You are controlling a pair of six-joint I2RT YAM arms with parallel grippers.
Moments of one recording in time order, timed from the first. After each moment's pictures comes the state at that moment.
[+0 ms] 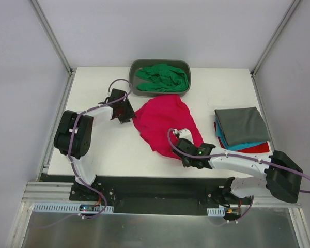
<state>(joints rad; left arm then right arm) -0.29 1.80 1.05 -0.21 0.10 -0.75 1.10 1.27 0.69 -0.63 0.42 0.62</state>
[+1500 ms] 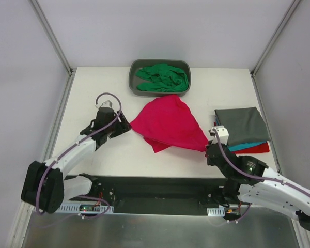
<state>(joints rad) -0.36 1.11 0.61 -0.19 0.00 -0.73 1.08 0.59 0.64 -0.86 0.62 0.58</state>
